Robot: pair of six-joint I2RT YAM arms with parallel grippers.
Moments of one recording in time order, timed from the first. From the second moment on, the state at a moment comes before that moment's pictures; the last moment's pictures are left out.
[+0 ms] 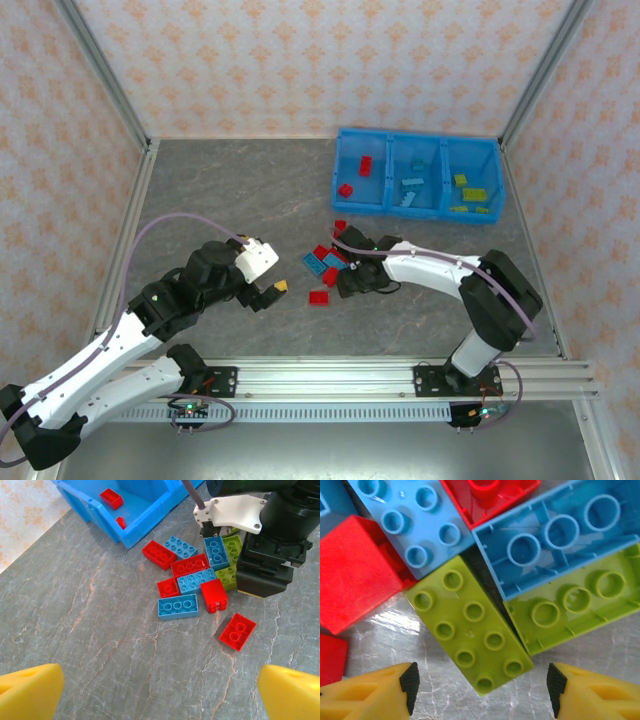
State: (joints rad) left arm -0.72 0.74 0.78 -0.64 -0.08 0.25; right arm 0.79 1.62 0.97 -0.67 0.05 0.46
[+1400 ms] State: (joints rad) left arm -0.72 0.68 0.75 -0.63 0.06 0.27; right arm 0.17 1.24 0.95 -0.50 0.08 0.61
